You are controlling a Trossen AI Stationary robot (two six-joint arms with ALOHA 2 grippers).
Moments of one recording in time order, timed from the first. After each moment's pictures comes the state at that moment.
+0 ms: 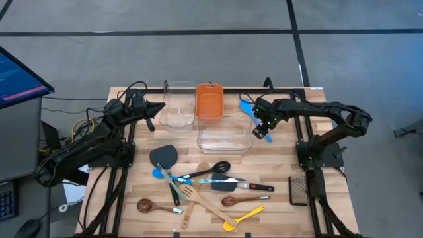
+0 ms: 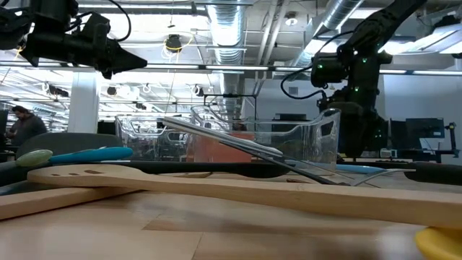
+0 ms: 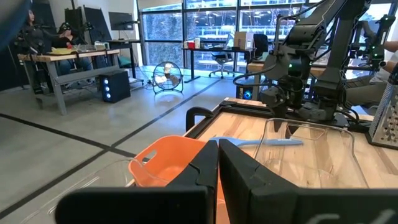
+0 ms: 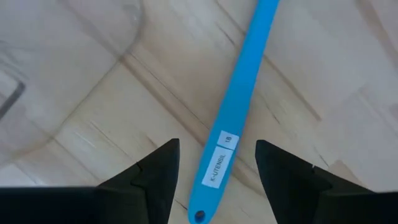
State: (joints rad) left arm 0.82 0.53 0.22 0.30 0.37 0.02; right arm -0.50 1.45 0.78 -0.73 0.01 0.27
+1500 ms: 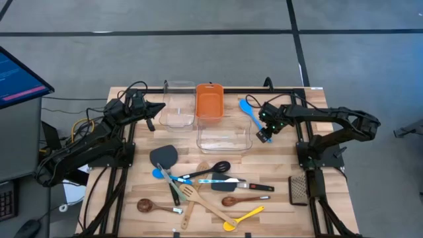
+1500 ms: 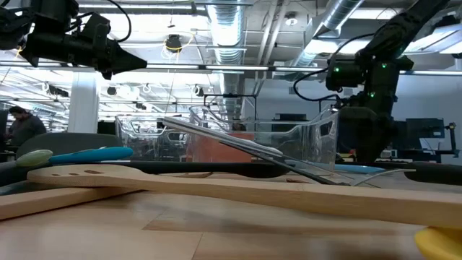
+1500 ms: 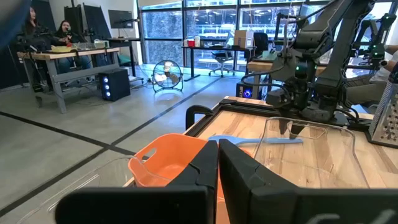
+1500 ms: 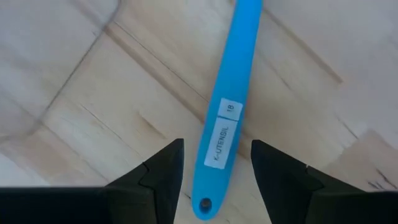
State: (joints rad) left arm 0.82 0.53 0.22 0.29 0.37 0.02; right arm -0.50 1.33 0.61 -0.61 -0.03 0.35
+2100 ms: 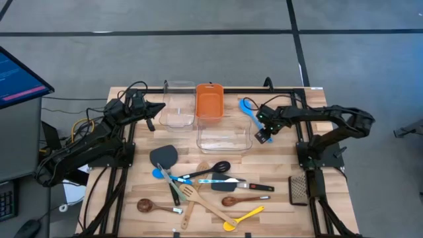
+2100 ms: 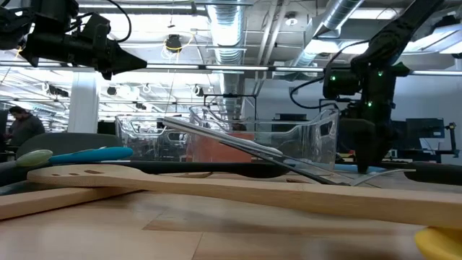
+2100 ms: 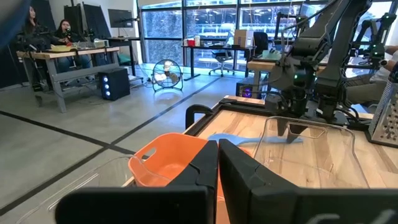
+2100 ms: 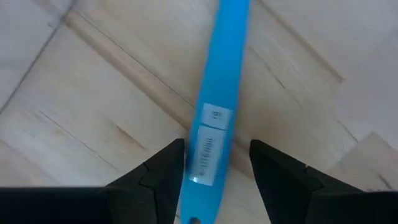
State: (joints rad) left arm 0.82 0.53 0.22 0.29 0.37 0.02; right arm -0.49 1.43 0.60 -0.57 0.03 0.37
